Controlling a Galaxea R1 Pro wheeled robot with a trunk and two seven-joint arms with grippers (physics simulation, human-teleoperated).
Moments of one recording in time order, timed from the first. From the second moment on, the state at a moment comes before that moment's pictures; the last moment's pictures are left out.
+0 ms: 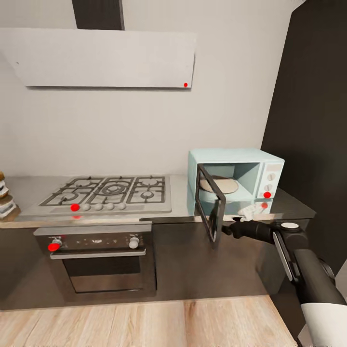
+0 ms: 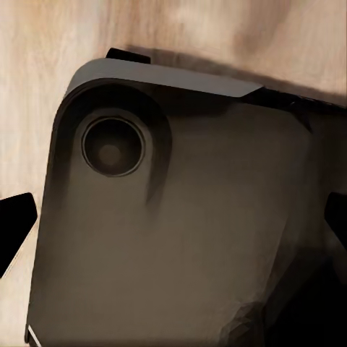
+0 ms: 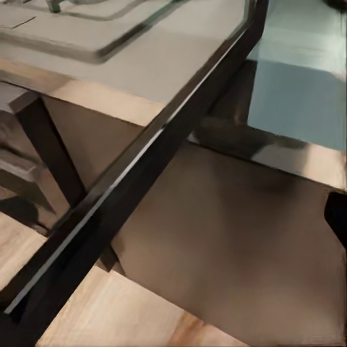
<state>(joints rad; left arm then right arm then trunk) 0.00 -0.04 0.05 -0.08 0.18 -0.06 -0.01 -0.60 -0.19 -0.07 -1.37 0.15 0.72 0.83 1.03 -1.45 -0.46</state>
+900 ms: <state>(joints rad) 0.00 -0.04 0.05 -0.08 0.18 -0.06 -0.01 -0.60 -0.19 -0.27 -1.34 0.23 0.73 0.67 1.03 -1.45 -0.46</state>
